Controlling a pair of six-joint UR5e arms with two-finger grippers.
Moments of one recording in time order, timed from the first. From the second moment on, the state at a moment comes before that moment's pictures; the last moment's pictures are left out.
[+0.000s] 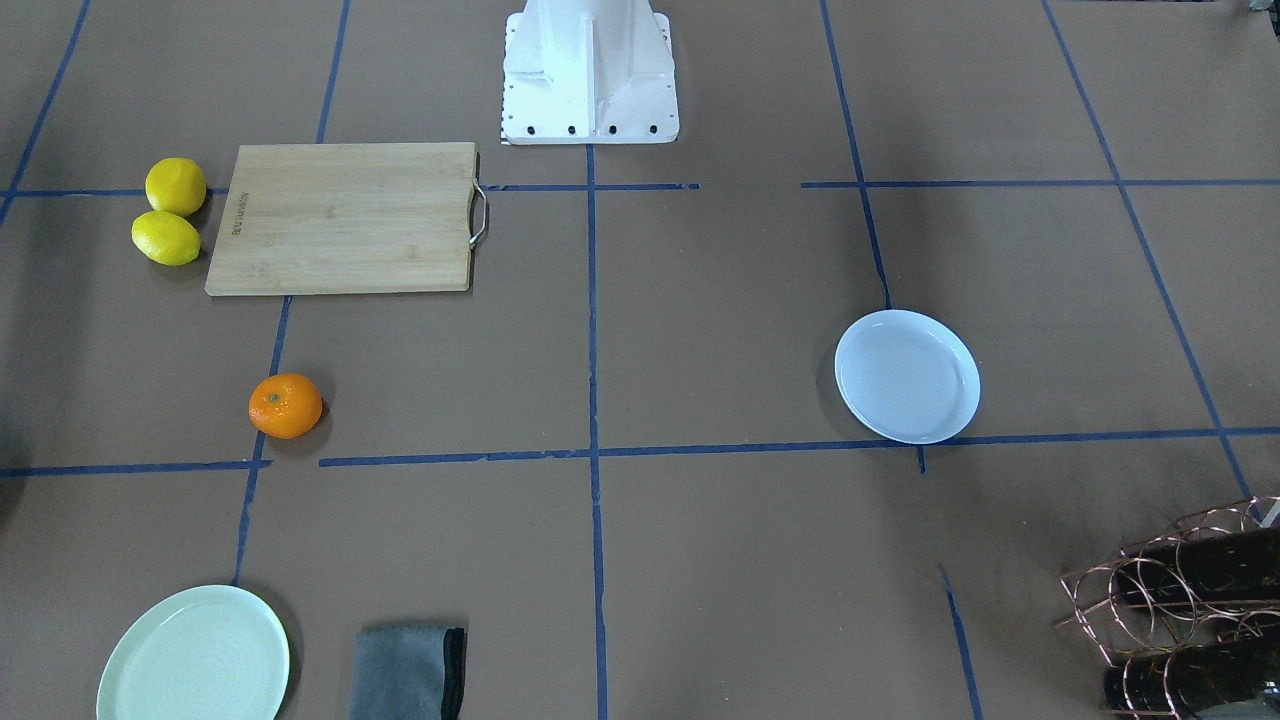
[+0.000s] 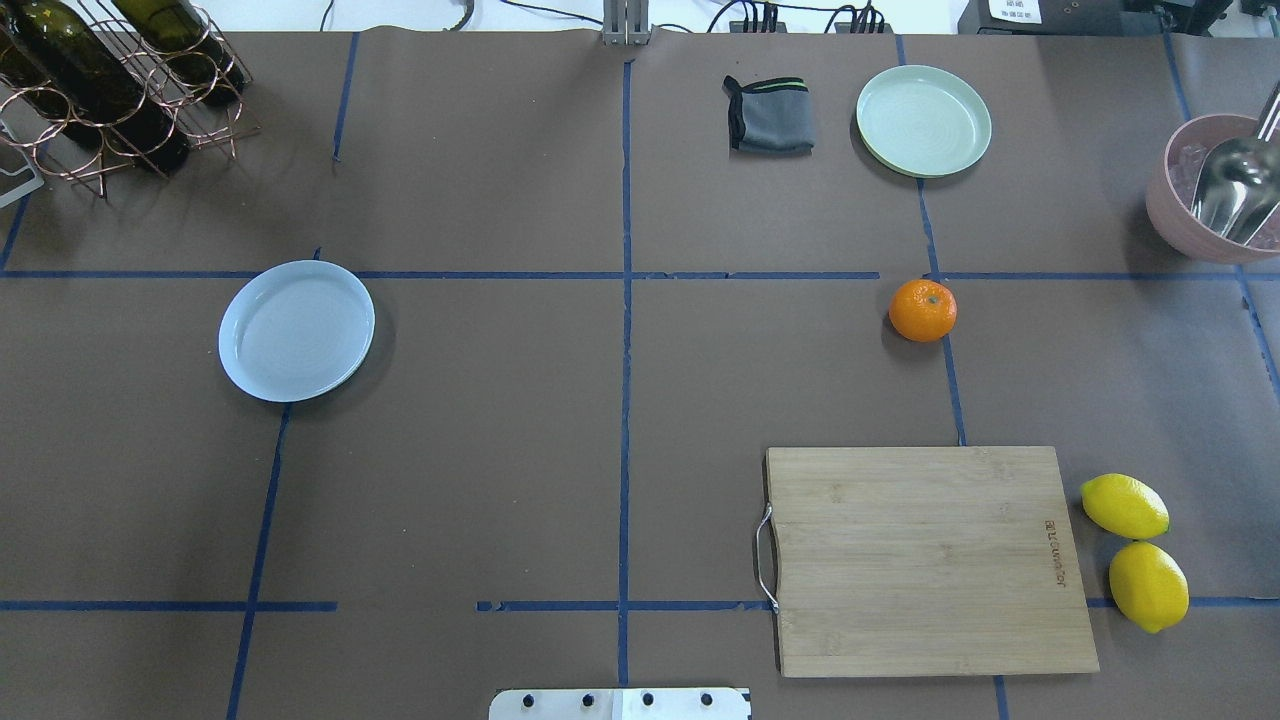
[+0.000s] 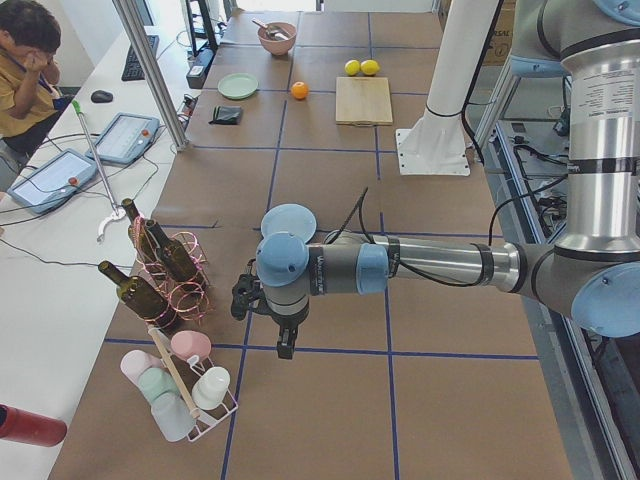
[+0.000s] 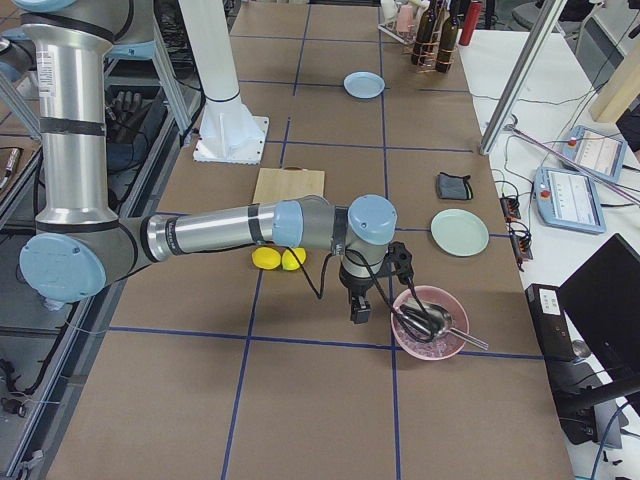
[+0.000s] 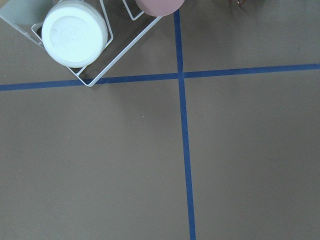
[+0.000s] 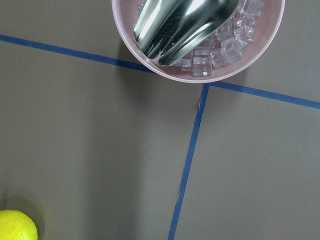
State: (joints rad) left arm -1.64 -1.49 -1.73 -1.47 -2.39 0.15; right arm 1.56 -1.61 1.80 -1.81 2.36 -0.23
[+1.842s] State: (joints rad) left arm -1.14 -1.51 -1.69 -2.14 -2.45 -0.51; right arm 1.56 -1.64 1.79 -1.73 2.55 -0.23
